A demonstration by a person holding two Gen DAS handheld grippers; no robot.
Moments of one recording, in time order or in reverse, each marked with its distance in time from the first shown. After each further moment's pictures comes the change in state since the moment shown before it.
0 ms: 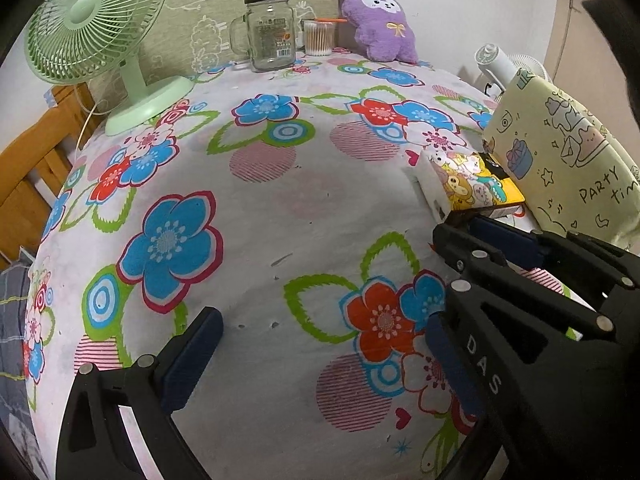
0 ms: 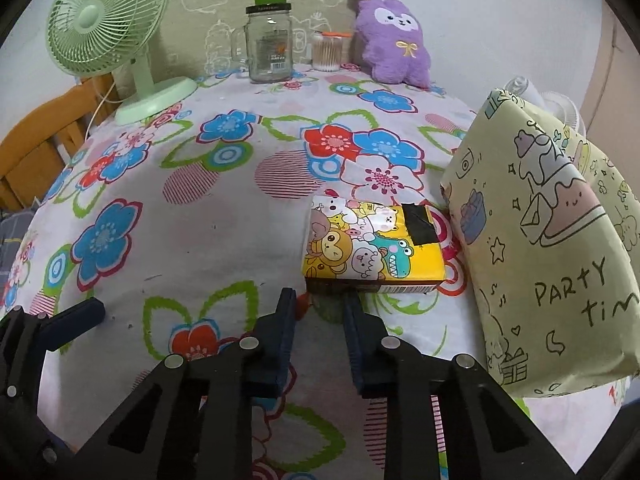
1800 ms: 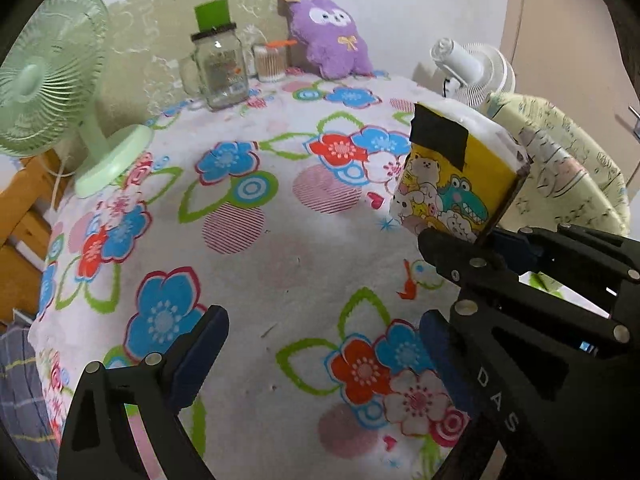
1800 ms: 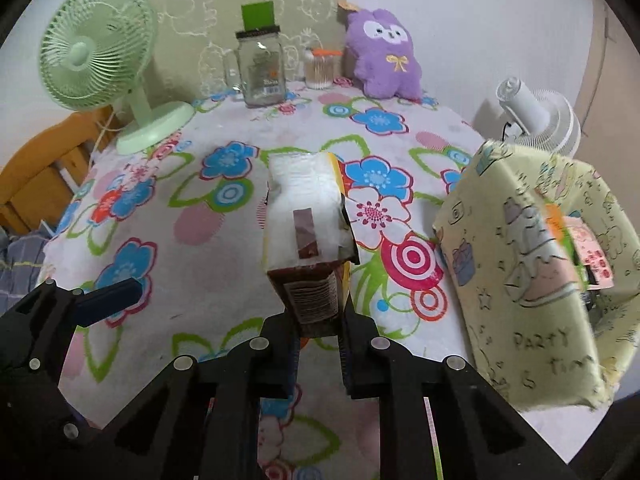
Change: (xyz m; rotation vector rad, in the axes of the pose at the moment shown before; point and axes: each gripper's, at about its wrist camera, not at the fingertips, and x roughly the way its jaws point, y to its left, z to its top) left arm -0.018 -0.009 0.035 0.150 -0.027 -0.071; right arm -0.029 -0.004 0.026 0.038 -0.009 0.017
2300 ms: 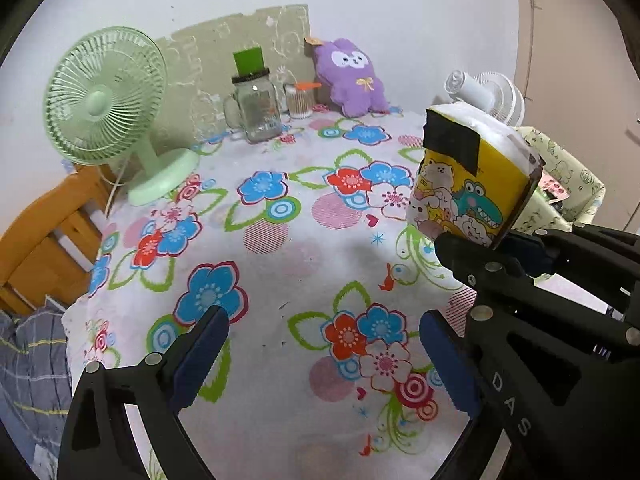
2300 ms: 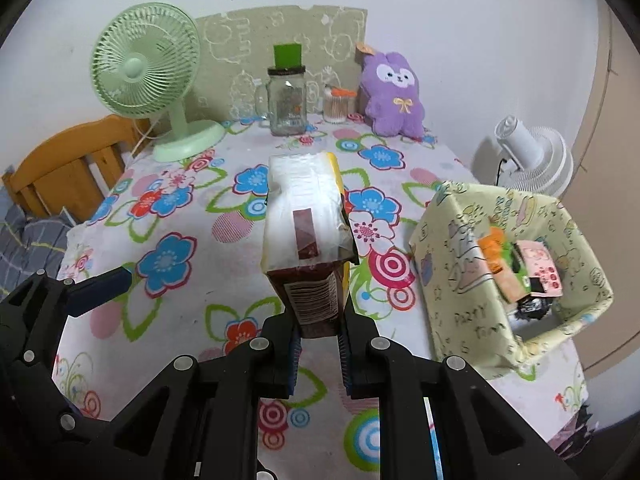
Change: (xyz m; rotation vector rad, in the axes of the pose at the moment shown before) left arm -0.068 -0.028 -0.020 -0.044 -0.108 0.121; right arm -0.074 -0.003 -0.016 -0.085 -0.092 0.026
